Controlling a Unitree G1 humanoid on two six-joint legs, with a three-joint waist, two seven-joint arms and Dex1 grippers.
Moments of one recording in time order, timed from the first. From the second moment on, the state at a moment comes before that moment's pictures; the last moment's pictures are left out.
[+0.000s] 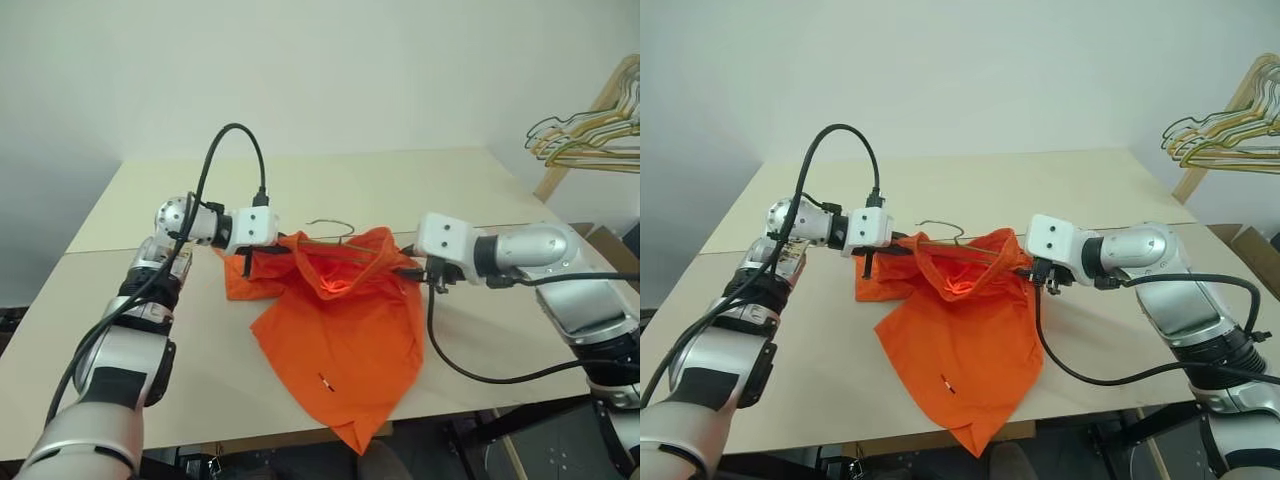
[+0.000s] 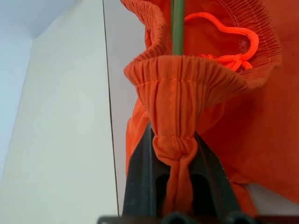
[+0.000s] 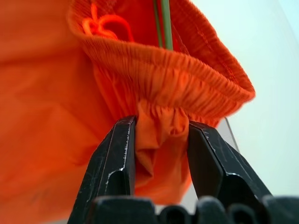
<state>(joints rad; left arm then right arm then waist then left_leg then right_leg) -0.97 0.53 -0.22 0.83 0.03 -0.50 -1.33 -0.61 -0.88 0.23 -0.21 0.16 0.51 1.06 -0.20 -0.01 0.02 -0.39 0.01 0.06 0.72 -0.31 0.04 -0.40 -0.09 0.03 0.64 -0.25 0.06</state>
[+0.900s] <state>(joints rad) -0.92 0.49 -0.20 0.71 -0.08 -0.41 -1.37 -0.66 -0.82 0.23 -0.14 0.19 0.58 1.13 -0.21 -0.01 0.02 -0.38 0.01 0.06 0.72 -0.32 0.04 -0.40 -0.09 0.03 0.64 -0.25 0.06</state>
